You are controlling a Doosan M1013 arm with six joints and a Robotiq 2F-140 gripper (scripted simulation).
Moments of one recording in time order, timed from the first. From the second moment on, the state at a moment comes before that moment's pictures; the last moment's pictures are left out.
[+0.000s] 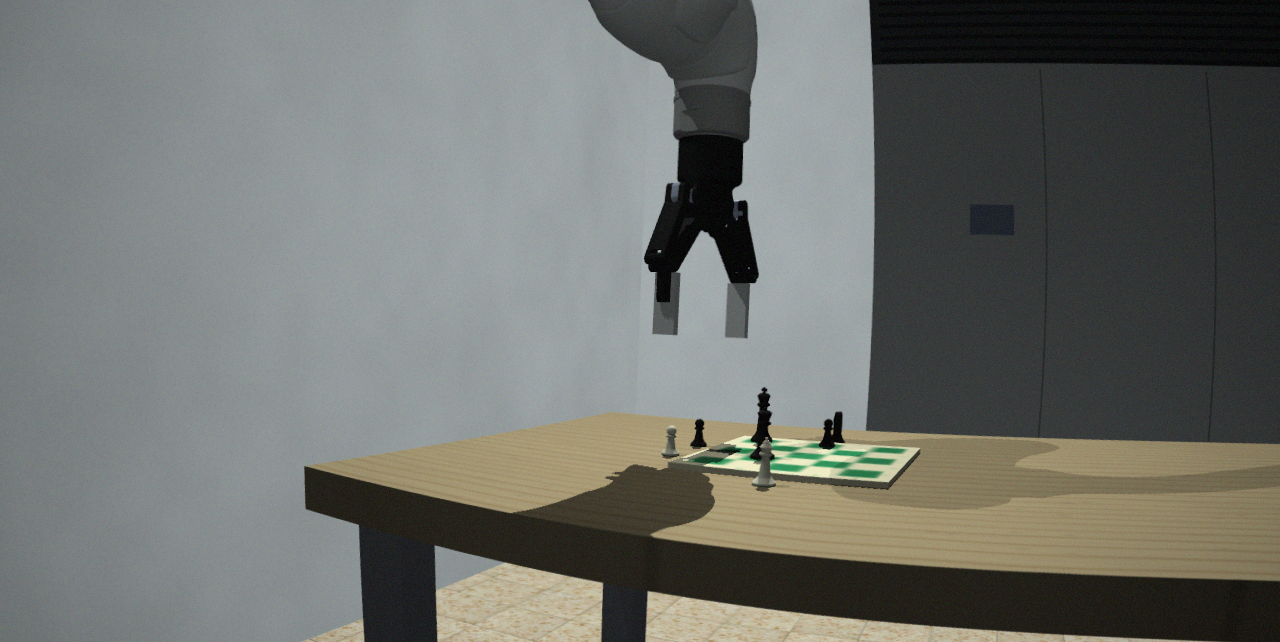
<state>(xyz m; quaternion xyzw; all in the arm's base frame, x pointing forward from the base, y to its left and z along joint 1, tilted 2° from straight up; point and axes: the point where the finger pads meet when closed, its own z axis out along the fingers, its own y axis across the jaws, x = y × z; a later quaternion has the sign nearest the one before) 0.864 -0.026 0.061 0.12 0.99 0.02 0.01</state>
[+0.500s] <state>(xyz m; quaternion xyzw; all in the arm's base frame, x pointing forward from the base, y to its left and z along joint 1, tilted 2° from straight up) 0.863 -0.031 0.052 0.42 0.91 0.02 0.00</state>
